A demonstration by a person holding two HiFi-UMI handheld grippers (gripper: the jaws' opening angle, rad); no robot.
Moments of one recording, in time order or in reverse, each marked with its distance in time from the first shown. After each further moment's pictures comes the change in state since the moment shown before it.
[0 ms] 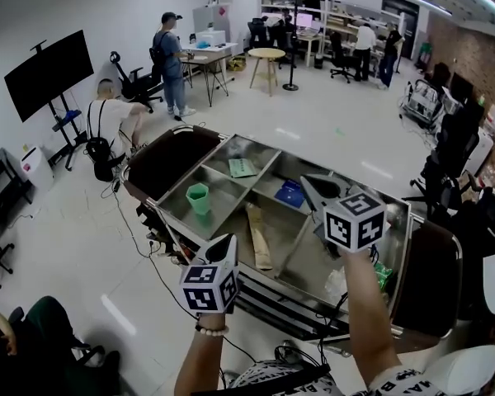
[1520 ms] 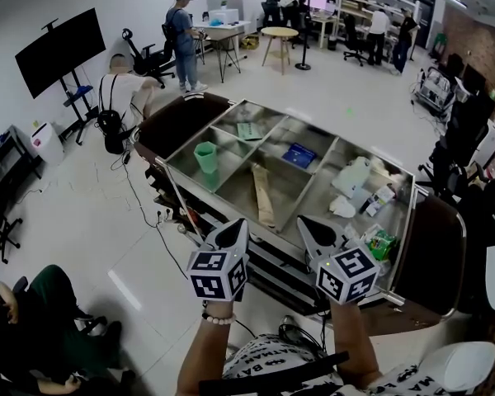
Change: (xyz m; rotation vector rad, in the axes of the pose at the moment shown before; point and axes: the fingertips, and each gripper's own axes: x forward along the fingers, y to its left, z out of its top) left arm -0.053 -0.040 -0.044 -0.026 -0.002 -0.004; right arm -0.095 0.111 -0.111 0.106 -0.039 0.049
